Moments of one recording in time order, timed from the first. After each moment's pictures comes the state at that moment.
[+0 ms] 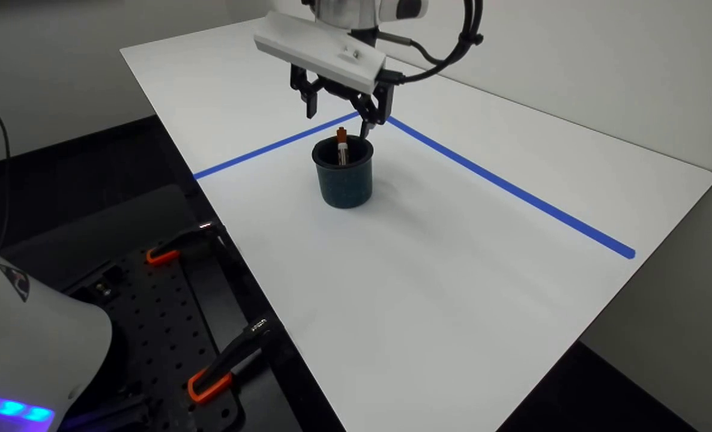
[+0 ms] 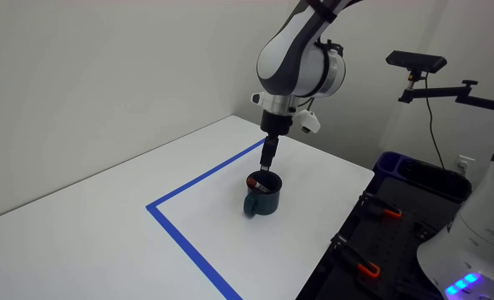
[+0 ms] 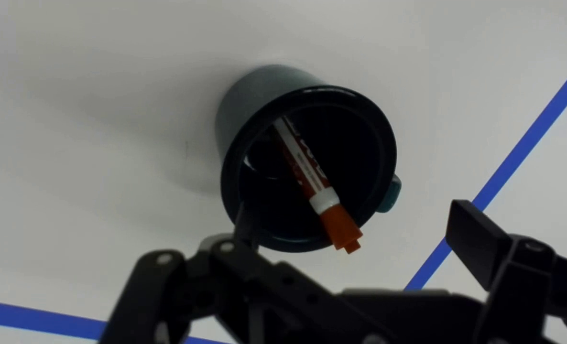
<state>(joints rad) 0.13 0.08 -0.03 -2.55 0.52 2.61 -0.86</state>
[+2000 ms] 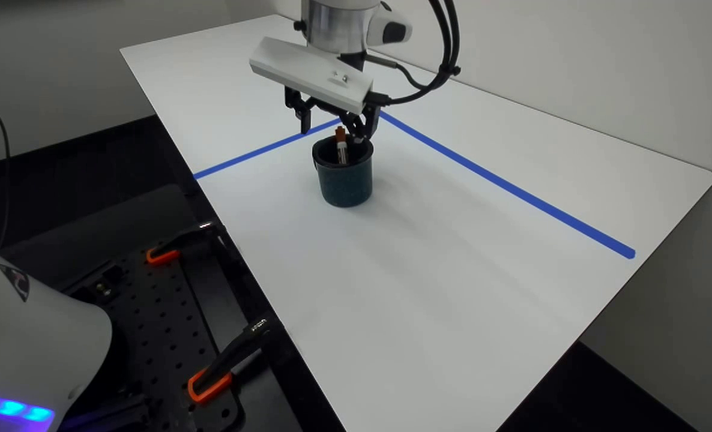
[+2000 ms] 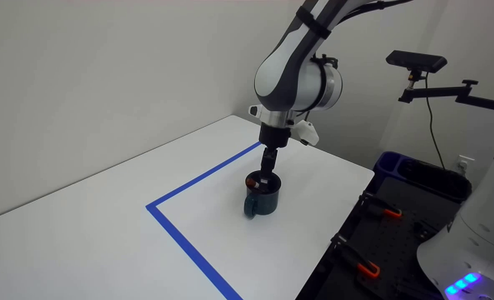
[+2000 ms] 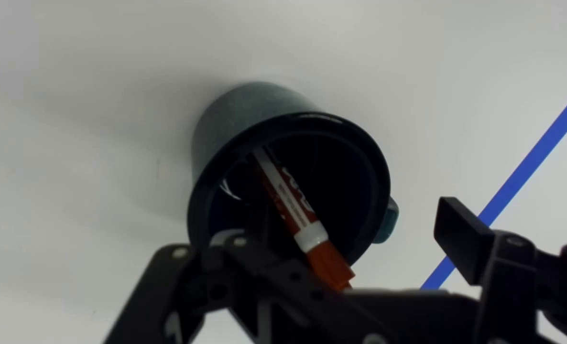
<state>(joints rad) -0.03 0.14 0.17 -2.57 0.51 2.67 -0.86</state>
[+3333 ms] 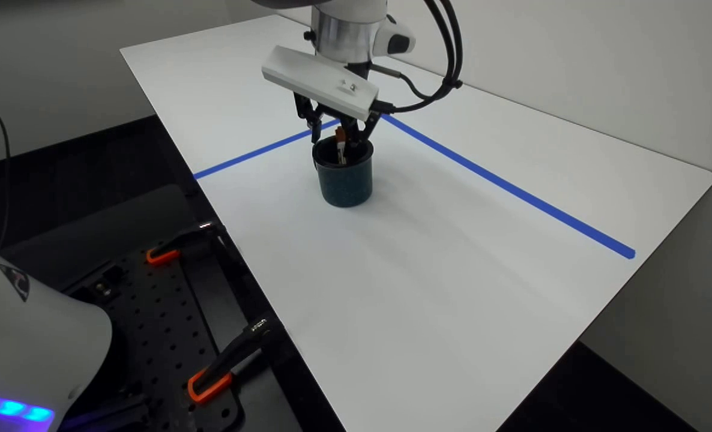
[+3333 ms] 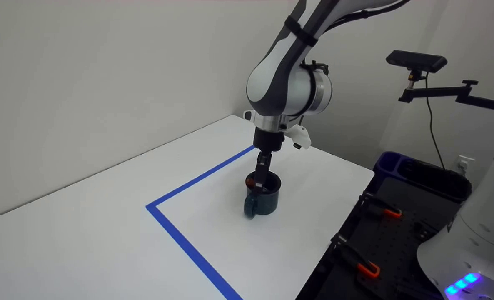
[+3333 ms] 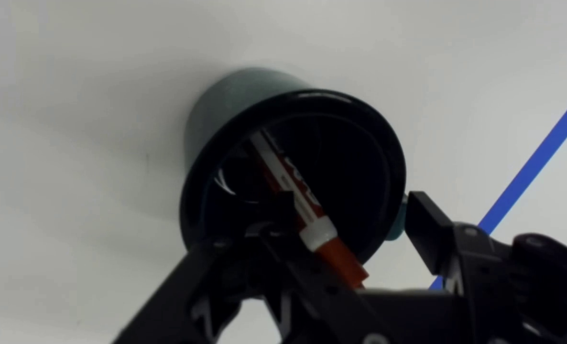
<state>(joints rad) -0.03 0.22 0.17 -2.51 0.51 2.67 -0.85</state>
